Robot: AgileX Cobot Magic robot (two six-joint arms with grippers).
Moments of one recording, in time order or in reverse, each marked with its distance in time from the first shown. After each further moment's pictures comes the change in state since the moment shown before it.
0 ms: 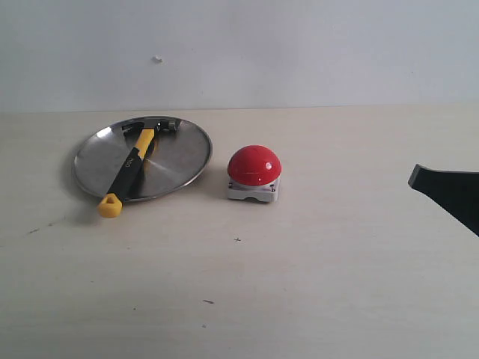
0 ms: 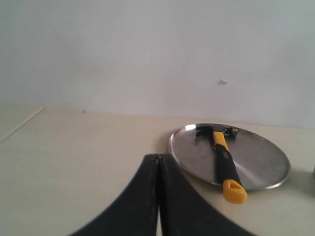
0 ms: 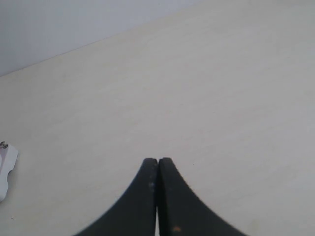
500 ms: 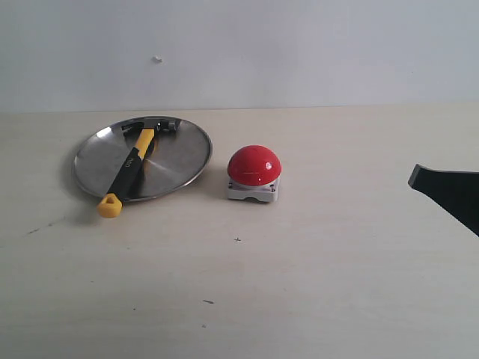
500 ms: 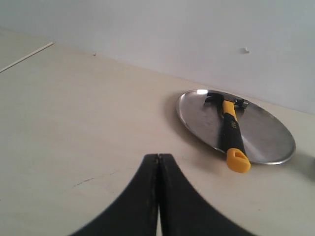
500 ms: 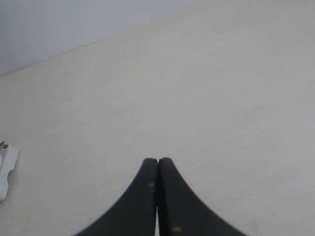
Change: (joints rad) left arm 0.000 0.000 0.013 0.021 0.143 -0.178; right arm 0.000 0.000 0.000 0.000 0.000 0.000
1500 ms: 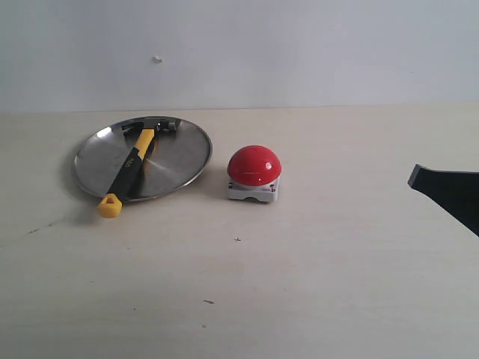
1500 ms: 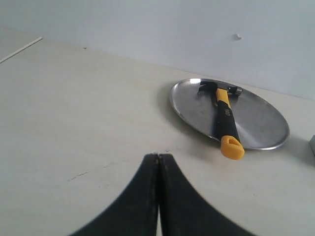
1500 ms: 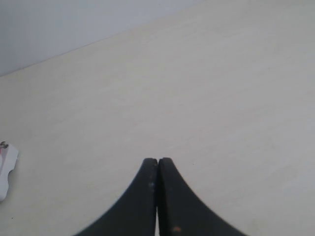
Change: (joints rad) left arm 0.000 0.000 0.000 -0.131 0.012 0.162; right arm 0.000 0.000 0.000 0.000 0.000 0.000
